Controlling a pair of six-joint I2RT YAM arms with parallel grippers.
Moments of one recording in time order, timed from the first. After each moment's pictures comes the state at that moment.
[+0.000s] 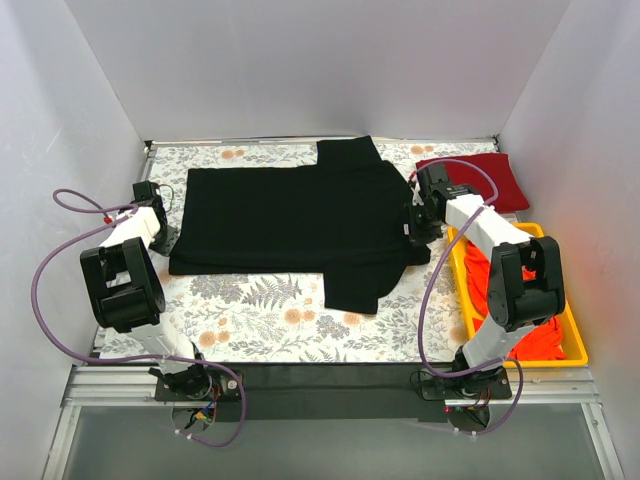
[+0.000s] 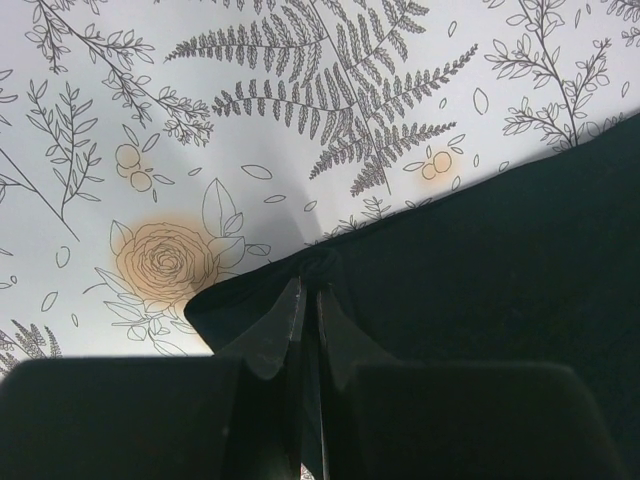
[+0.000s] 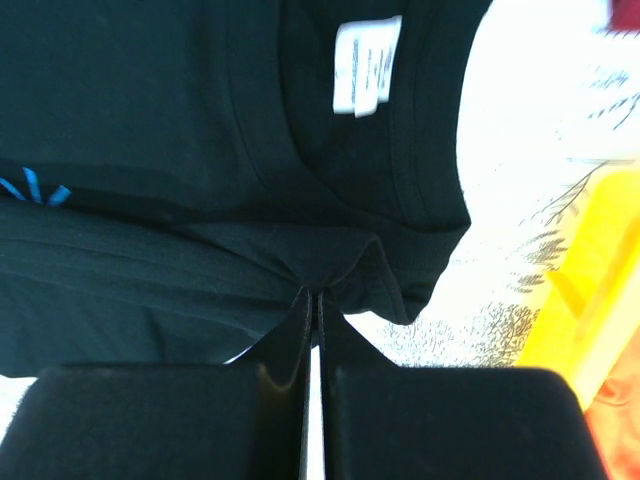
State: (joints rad) left arm 0.28 1.71 1.13 -0.62 -0.29 -0.88; right arm 0.25 1.67 1.20 -0.72 -0.07 0.15
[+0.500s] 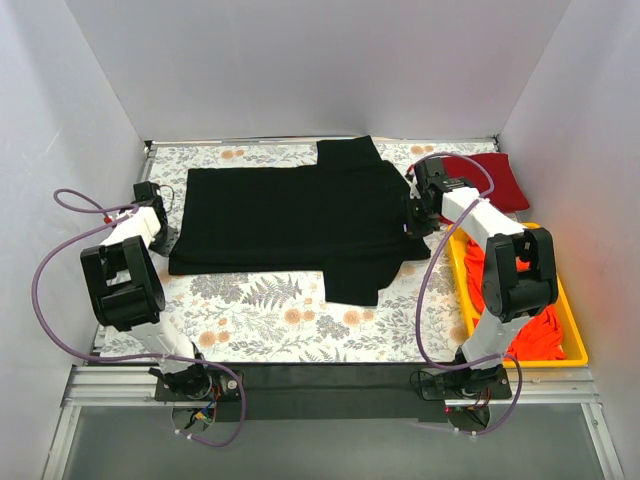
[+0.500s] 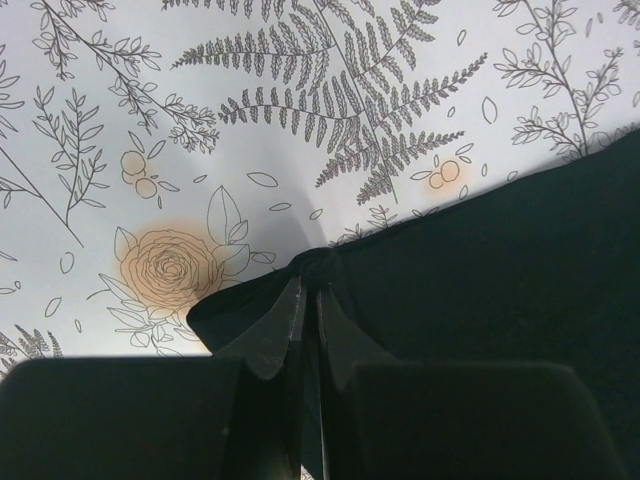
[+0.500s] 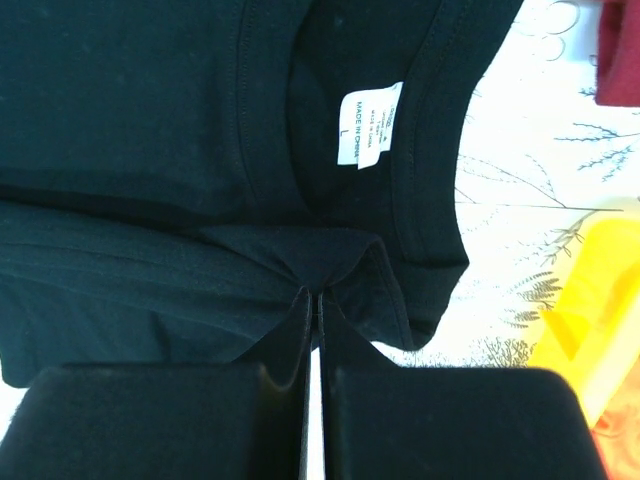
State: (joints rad) left arm 0.28 1.72 1.13 -0.61 -0.30 -0.88; right arm 0.25 1.73 1.28 -0.71 -0.07 0.16
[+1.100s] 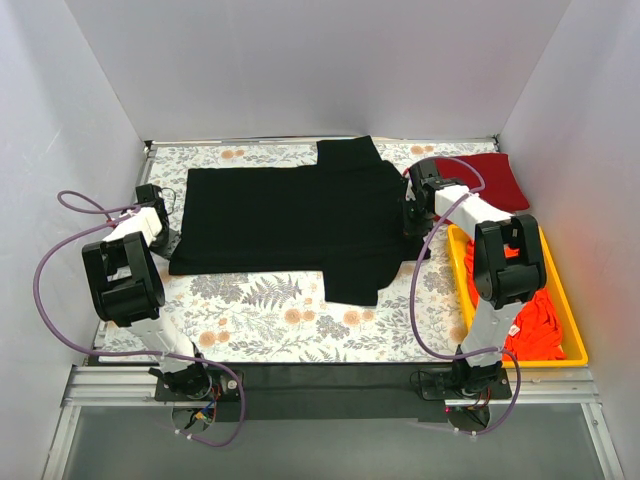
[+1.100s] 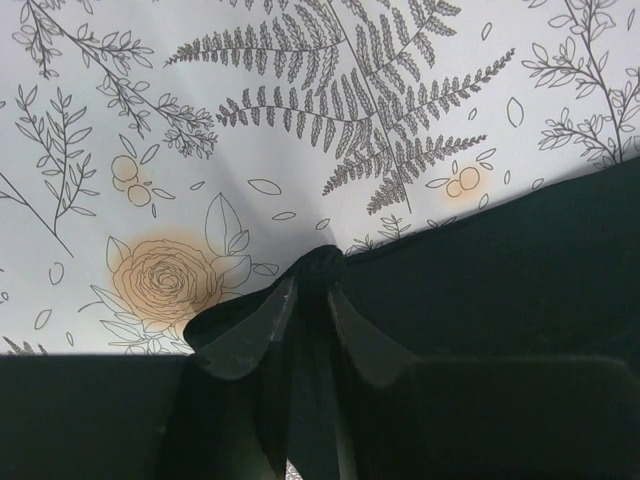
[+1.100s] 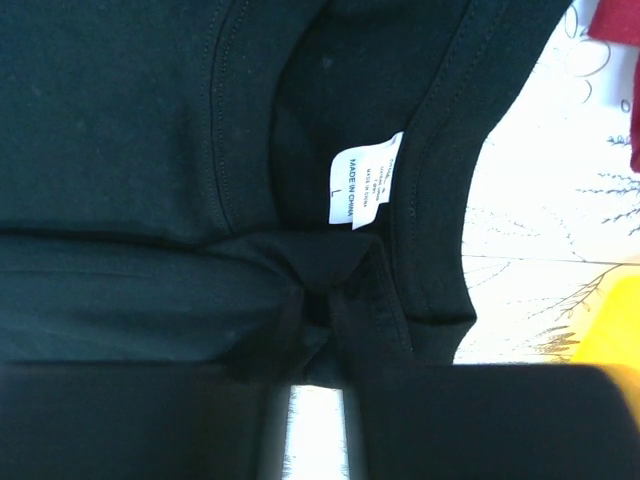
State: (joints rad) left arm 0.28 1.76 1.12 -0.60 -0.30 -0.87; right arm 0.25 1.85 1.31 -0.66 -0.06 0.16
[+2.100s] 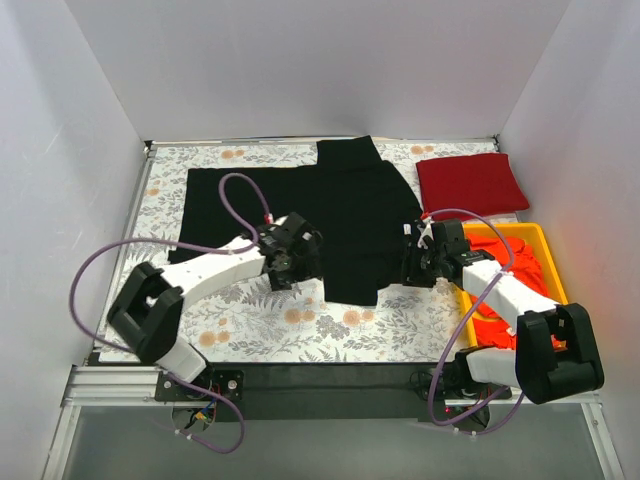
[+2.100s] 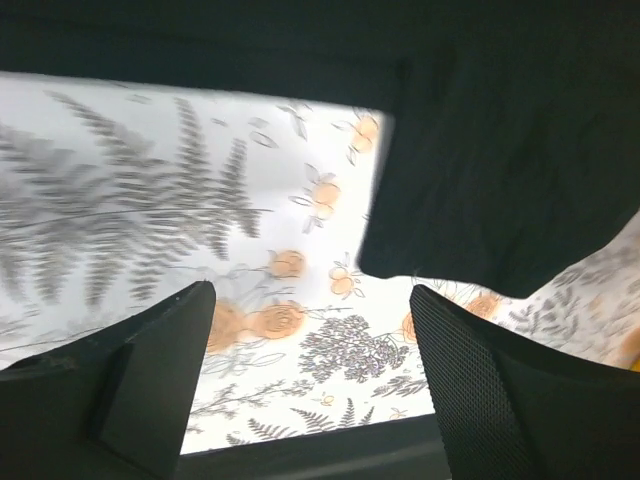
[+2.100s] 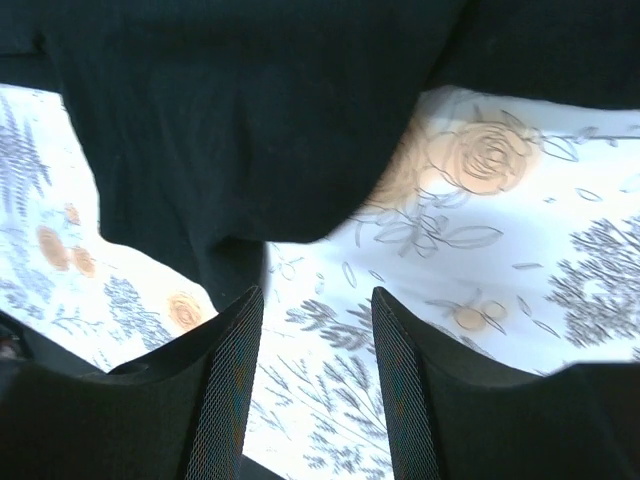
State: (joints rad) left arm -0.71 1.48 1.01 -0.63 -0.11 -0.96; right arm 0.27 1.26 0.64 -0.38 -0.36 0.37
